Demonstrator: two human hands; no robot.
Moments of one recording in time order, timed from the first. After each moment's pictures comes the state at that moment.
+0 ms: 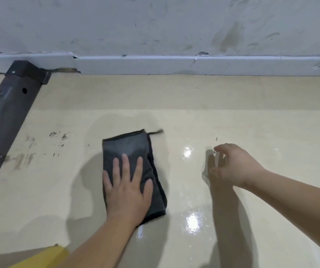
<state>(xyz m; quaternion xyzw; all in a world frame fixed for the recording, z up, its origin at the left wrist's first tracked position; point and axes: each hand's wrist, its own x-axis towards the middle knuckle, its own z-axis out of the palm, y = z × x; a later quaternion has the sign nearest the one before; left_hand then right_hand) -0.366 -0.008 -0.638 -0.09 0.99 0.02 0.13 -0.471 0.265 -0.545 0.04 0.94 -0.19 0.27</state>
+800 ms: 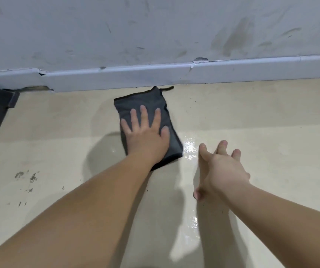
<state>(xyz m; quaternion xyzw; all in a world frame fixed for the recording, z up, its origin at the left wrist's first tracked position) -0.637 0.037 -0.642 -0.05 0.99 0.02 0.13 -0.571 0.225 -0.582 0.09 0.93 -0.07 0.34</state>
